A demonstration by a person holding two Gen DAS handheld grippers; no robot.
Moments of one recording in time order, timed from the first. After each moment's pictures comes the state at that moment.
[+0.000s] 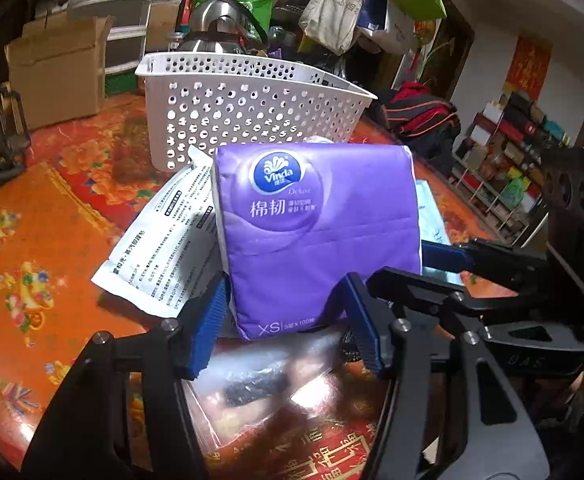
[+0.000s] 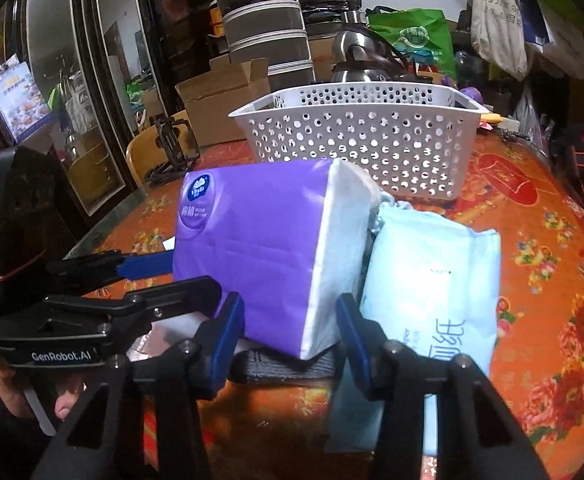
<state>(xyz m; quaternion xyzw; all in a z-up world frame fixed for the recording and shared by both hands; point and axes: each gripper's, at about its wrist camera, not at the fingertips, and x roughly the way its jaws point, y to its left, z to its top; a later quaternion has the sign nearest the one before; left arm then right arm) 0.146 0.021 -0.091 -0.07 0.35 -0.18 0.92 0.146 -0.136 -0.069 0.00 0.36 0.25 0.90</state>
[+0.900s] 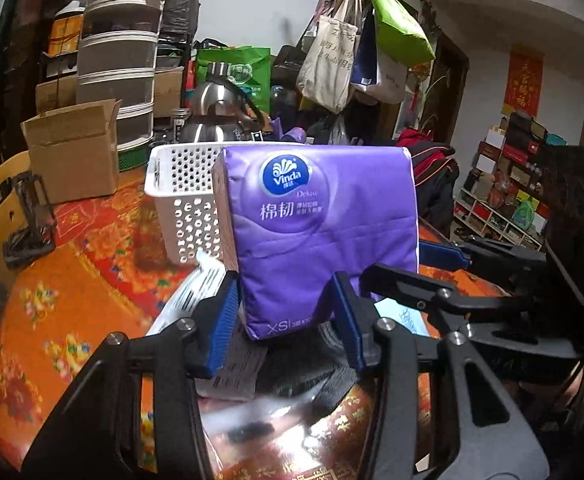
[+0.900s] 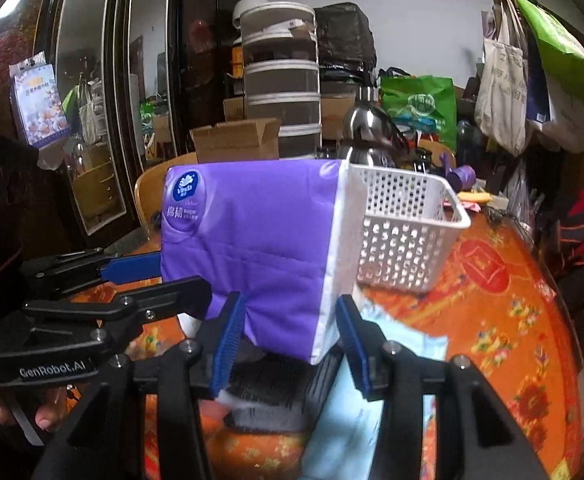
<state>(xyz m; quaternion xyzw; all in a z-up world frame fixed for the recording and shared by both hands) 0.122 0.017 0.005 -0.06 0.26 -0.16 0.95 0.138 -0.139 0.002 -0.04 0.27 0.25 0.93</state>
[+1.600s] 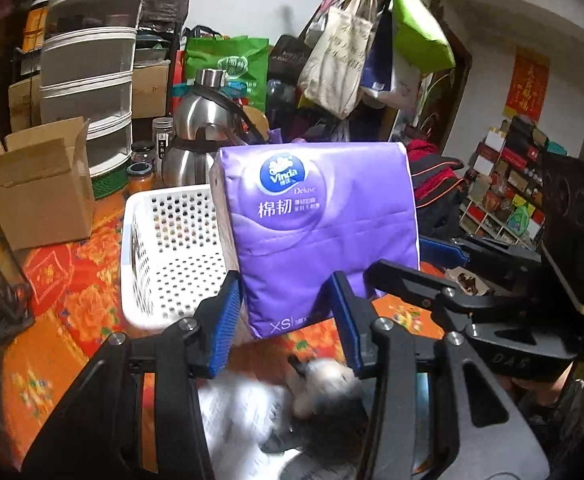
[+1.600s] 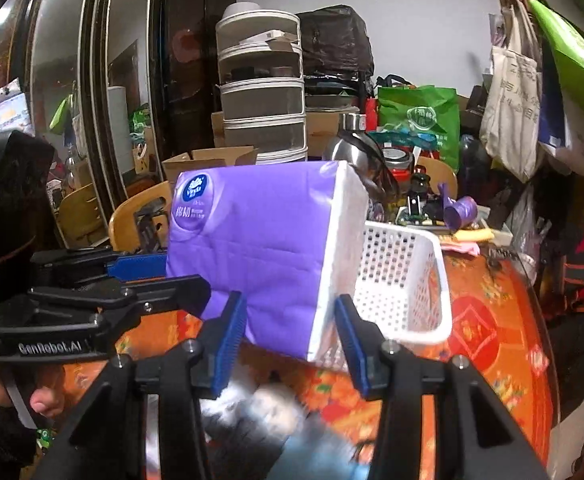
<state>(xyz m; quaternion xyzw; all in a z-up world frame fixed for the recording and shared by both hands) 0.297 0.017 0.072 -0.06 0.31 -0.17 0.93 0.257 -0.152 0.061 -0.04 0.27 0.25 0.93</state>
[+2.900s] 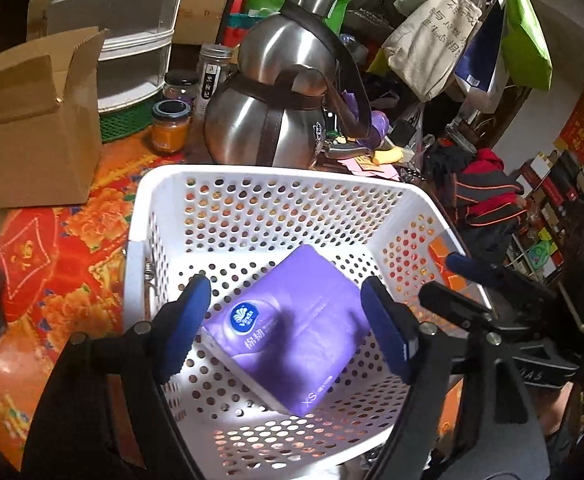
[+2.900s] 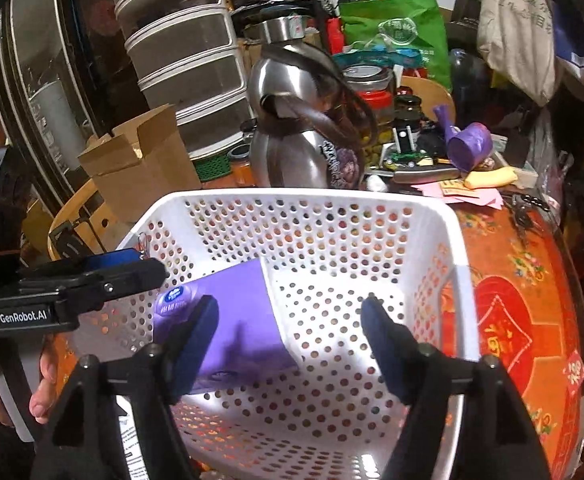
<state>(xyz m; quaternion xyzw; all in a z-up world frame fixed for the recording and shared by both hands) 0.463 0.061 -0.006 -0.14 0.41 -0.11 0.90 0.441 -0.151 0.001 0.01 0.40 0.22 0.89</state>
